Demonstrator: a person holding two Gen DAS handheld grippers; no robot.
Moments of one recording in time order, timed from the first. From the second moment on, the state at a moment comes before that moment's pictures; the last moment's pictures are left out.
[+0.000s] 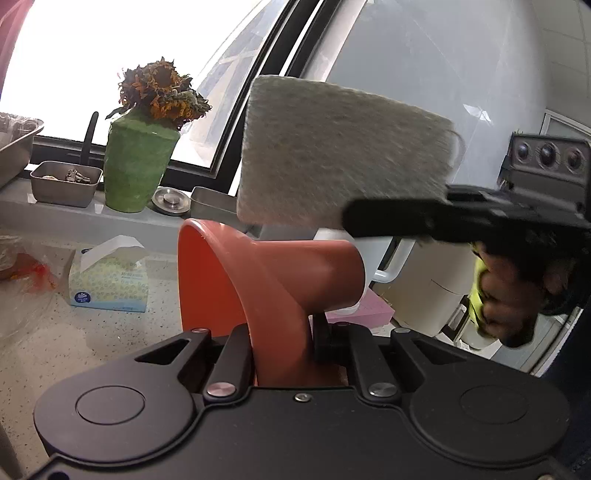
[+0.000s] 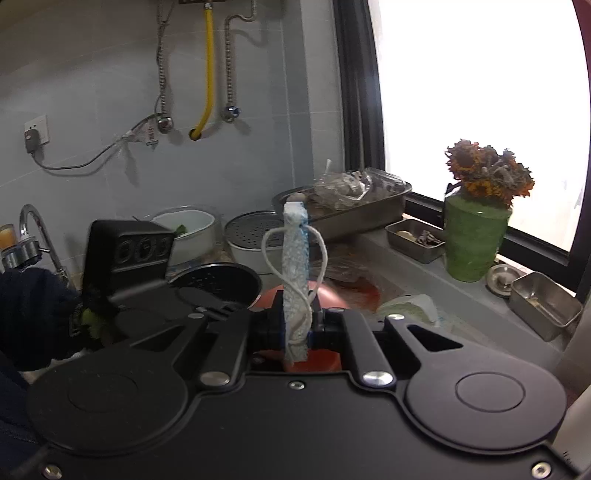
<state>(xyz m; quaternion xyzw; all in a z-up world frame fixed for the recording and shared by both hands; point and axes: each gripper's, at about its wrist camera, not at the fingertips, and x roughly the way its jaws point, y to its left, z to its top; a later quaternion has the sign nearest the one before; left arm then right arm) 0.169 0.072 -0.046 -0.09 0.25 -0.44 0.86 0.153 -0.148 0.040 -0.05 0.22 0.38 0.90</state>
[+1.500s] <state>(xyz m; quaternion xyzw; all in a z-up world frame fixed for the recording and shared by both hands) 0.170 0.081 -0.031 -0.19 0.23 -0.46 0.83 0.144 -0.161 -0.112 -0.52 0.00 0.35 0.78</state>
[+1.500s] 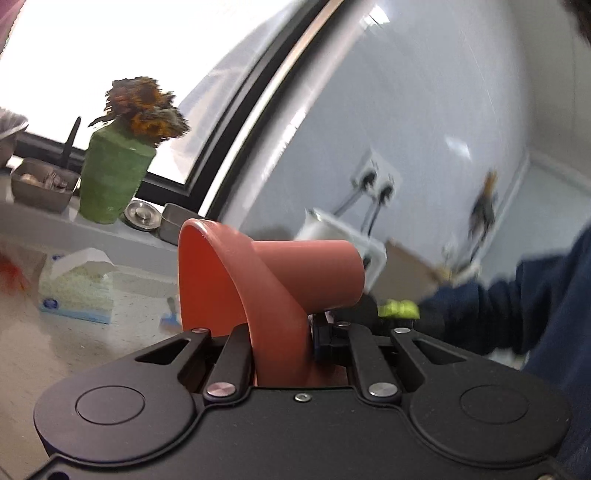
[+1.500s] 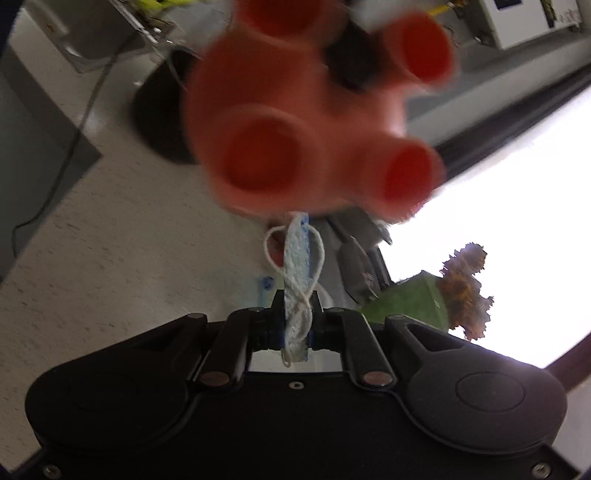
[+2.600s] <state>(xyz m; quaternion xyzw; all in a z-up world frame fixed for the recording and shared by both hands) 0.232 0.108 -0.072 -0.26 0.26 -0.33 0.87 0.089 -0.149 -0.053 -0.45 -0.02 0.42 0.78</state>
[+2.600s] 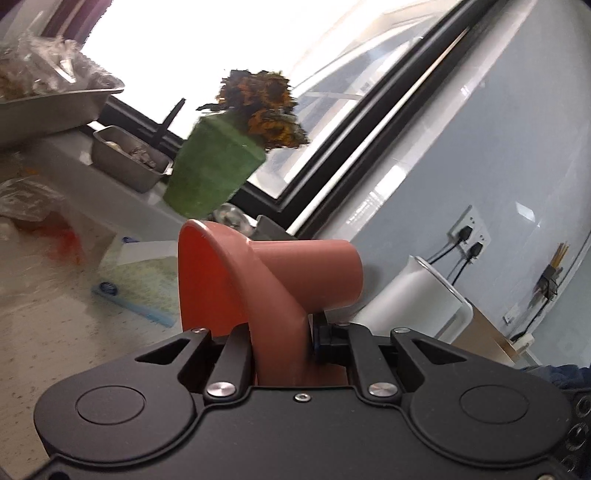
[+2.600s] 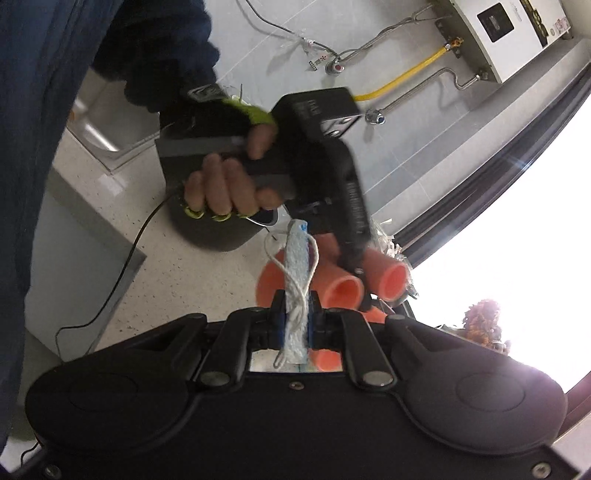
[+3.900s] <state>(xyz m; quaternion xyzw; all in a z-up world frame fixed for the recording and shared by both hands) 0.191 0.081 -0.072 -0.07 0.29 -0.39 0.87 0.187 -0.158 -0.100 -0.40 0.11 0.37 0.83</state>
